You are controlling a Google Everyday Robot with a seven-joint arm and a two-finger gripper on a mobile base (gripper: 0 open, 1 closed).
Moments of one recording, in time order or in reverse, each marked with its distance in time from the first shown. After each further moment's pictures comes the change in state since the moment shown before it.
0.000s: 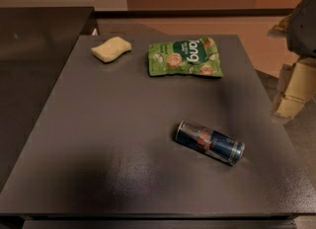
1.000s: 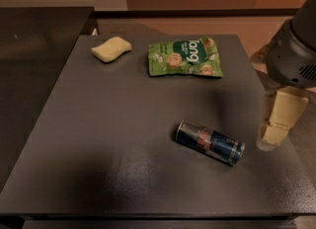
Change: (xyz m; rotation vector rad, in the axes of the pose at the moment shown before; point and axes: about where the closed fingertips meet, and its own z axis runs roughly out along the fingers) arm -0.010 0.038 0.032 -0.099 0.008 -0.039
